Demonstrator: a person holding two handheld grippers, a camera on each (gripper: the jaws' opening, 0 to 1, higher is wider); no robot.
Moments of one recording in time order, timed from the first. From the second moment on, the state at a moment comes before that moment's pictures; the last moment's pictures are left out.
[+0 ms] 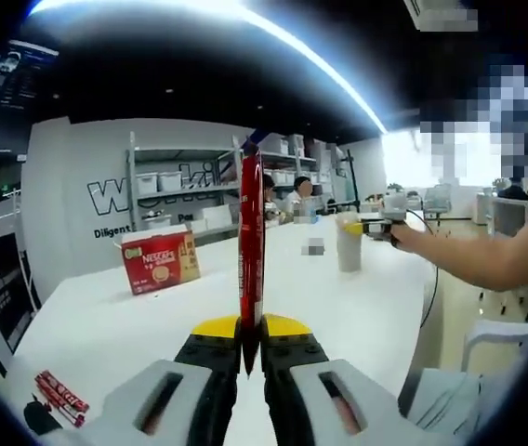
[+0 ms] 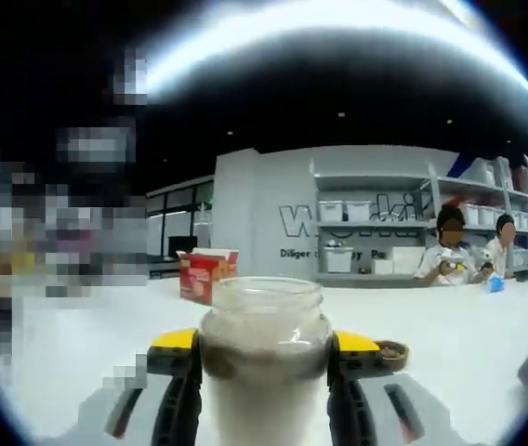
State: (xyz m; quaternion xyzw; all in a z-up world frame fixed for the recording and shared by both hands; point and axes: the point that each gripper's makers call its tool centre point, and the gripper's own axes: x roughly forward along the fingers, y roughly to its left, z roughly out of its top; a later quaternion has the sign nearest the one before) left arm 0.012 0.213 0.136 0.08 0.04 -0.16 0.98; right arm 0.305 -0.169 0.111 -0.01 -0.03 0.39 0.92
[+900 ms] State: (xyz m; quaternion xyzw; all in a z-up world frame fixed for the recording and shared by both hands) left arm -0.002 0.219 0.162 0.08 0.00 -0.16 0.98; right arm 0.117 -0.002 0.111 0.00 -0.02 0.54 0.84
